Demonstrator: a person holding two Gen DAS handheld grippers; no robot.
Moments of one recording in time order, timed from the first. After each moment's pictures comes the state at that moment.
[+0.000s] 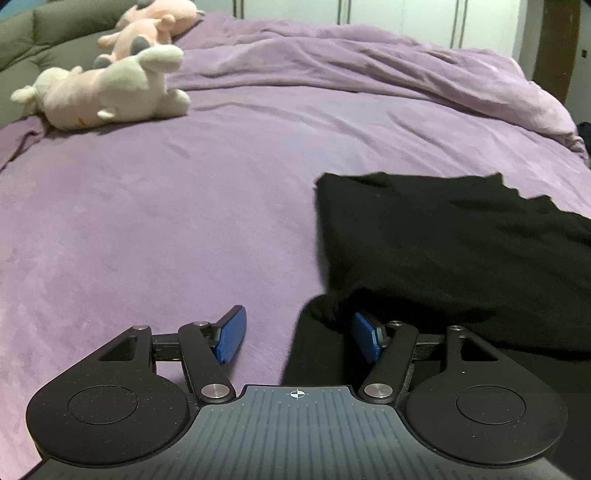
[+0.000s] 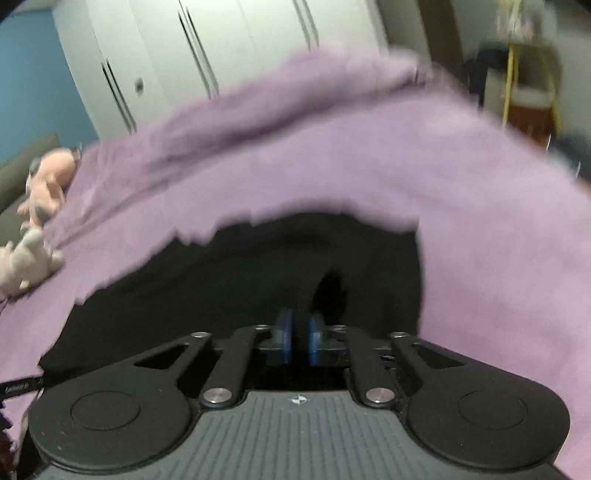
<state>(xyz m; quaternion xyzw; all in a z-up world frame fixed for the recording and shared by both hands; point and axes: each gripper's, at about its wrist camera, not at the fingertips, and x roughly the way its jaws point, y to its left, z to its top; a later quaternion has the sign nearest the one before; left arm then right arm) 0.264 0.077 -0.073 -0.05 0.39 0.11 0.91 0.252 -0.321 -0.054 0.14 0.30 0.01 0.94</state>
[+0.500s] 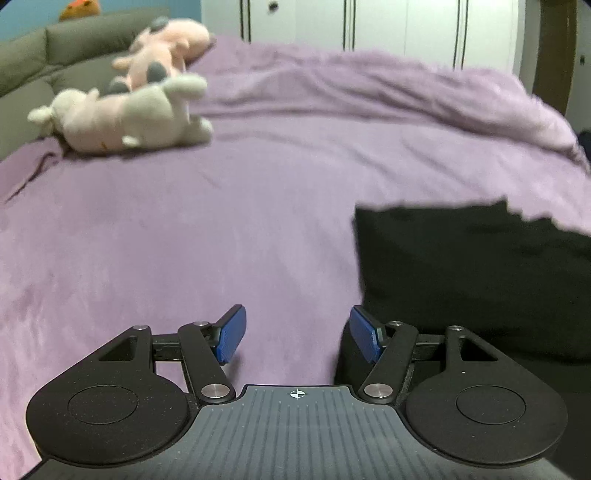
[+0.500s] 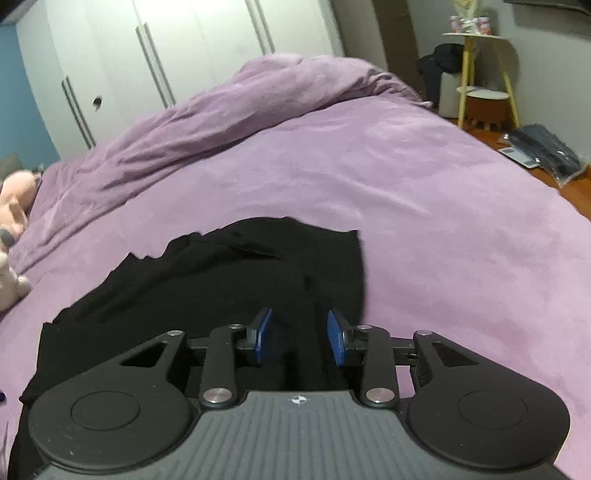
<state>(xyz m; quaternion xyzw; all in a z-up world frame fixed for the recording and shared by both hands) 0.243 0.095 -0.038 -0.04 0.36 0.12 0.93 0.273 -0.321 -0.064 0.14 0.34 -0.03 0.93</state>
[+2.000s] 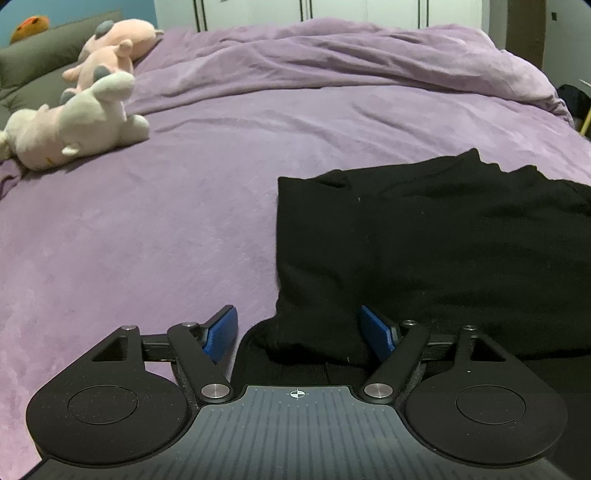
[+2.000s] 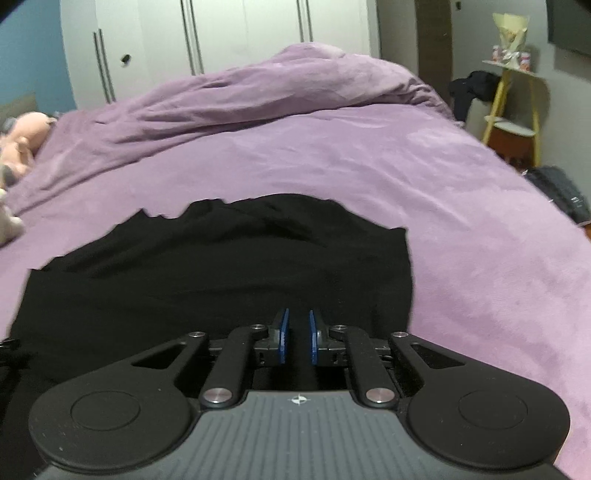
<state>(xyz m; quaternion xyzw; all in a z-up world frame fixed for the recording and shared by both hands) 0.292 0.041 -0.083 0.01 0.40 0.08 0.91 0.274 -0.290 -0.081 0.07 0.35 -0.01 0.93</state>
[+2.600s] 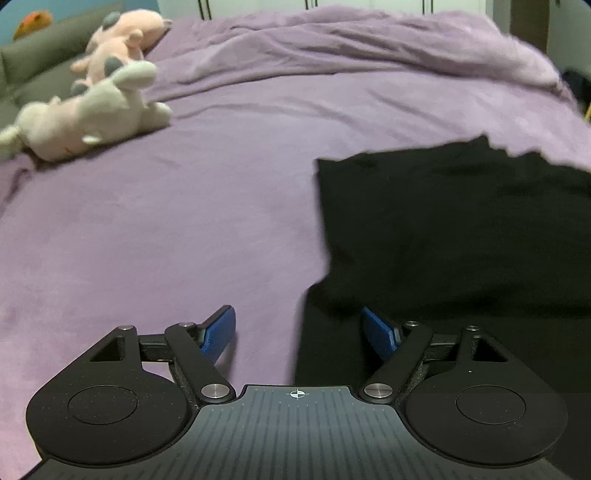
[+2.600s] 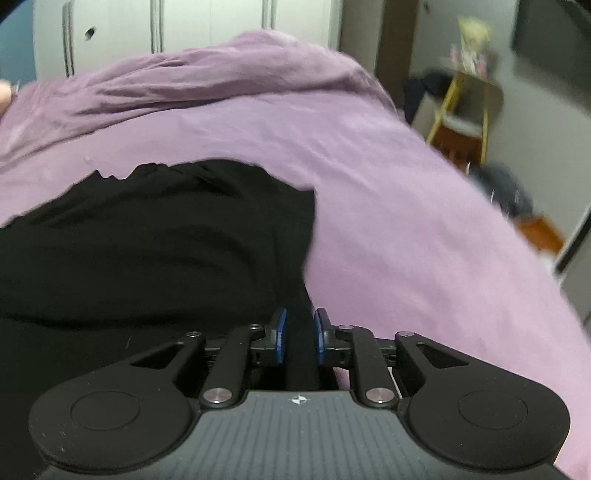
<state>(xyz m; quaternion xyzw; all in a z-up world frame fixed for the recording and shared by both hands) 0.257 0.070 -0.066 0.04 0.43 0.09 0.90 0.193 -0.321 -0.068 0.06 0.39 -0.08 0.92</state>
